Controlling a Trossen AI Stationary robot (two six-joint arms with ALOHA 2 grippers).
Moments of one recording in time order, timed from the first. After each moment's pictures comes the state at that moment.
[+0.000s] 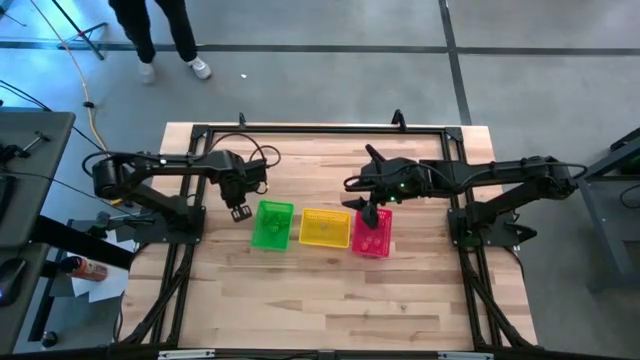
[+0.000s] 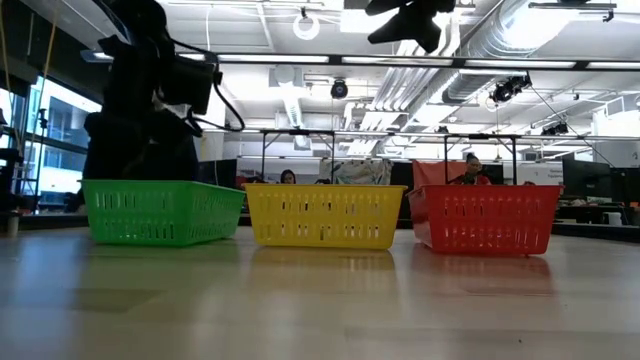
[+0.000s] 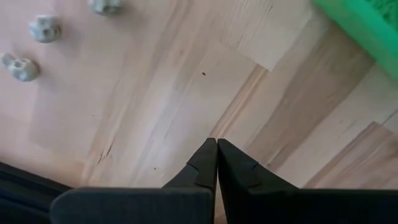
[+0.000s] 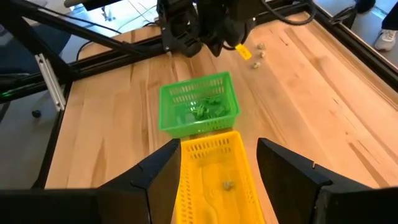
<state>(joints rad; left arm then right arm) 0.38 1.37 0.77 -1.05 -0.01 -0.11 0.03 1.29 1.13 -0.38 0.07 0.29</state>
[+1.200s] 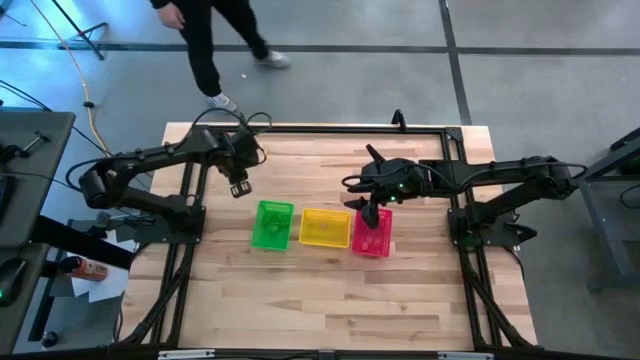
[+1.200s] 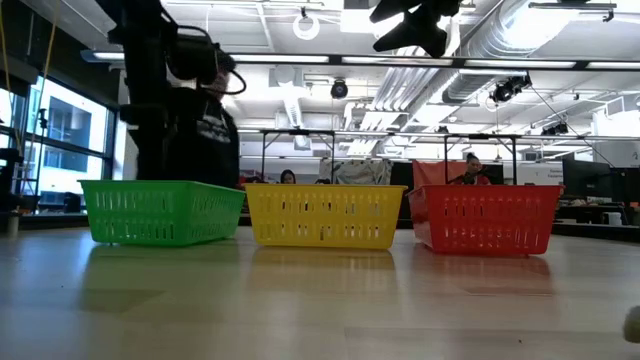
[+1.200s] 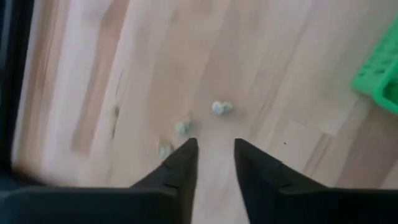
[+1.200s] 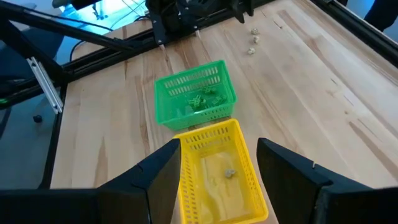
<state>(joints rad) 0.58 1.27 0.86 -0.94 -0.12 0.27 0.03 1.29 1.13 -0.42 0.08 0.37</state>
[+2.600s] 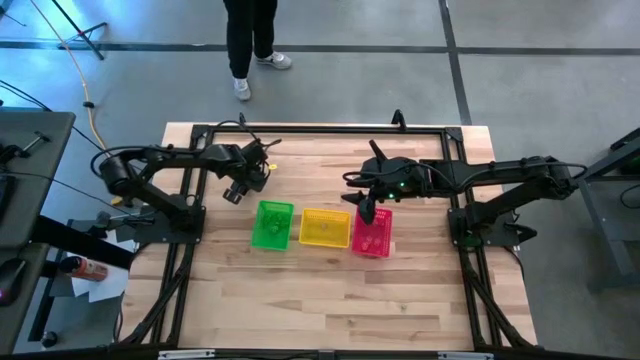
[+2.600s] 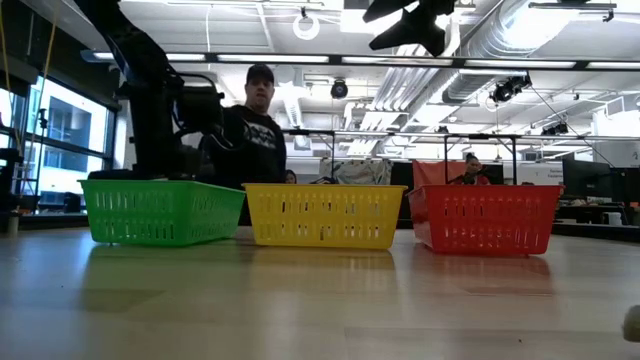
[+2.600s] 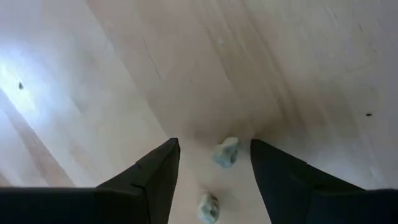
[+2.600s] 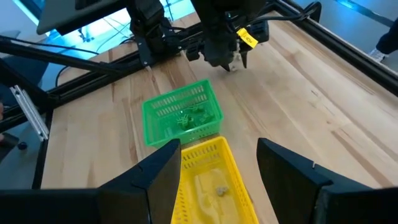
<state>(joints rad) 0.60 1.49 0.65 -0.54 -0.09 1.14 0.03 1.29 1.13 -0.38 0.16 0.40</state>
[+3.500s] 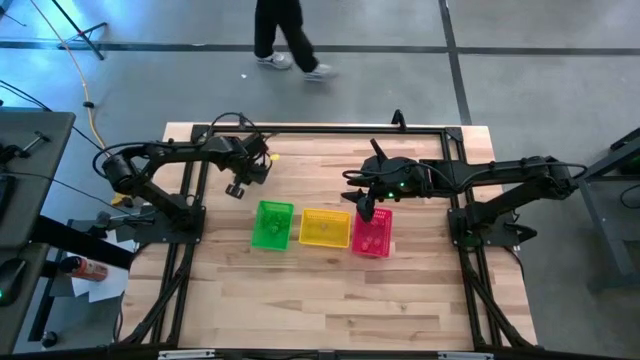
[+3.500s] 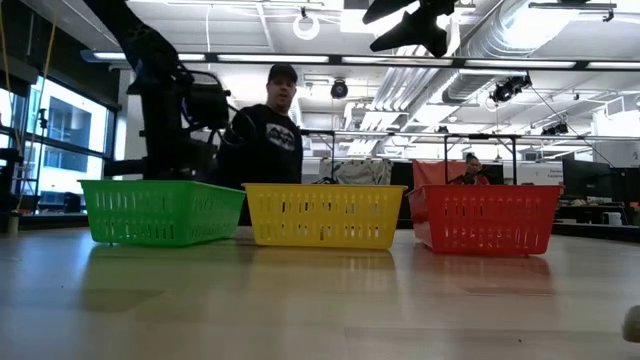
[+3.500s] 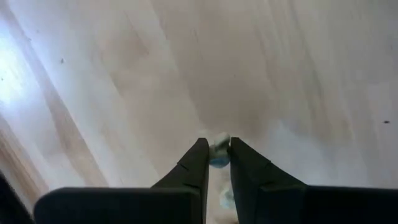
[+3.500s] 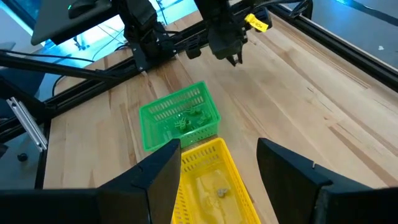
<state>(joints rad) 0.65 1.50 0.76 -0.62 -0.06 1.07 0.03 1.29 1.13 -0.38 0.18 0.45</state>
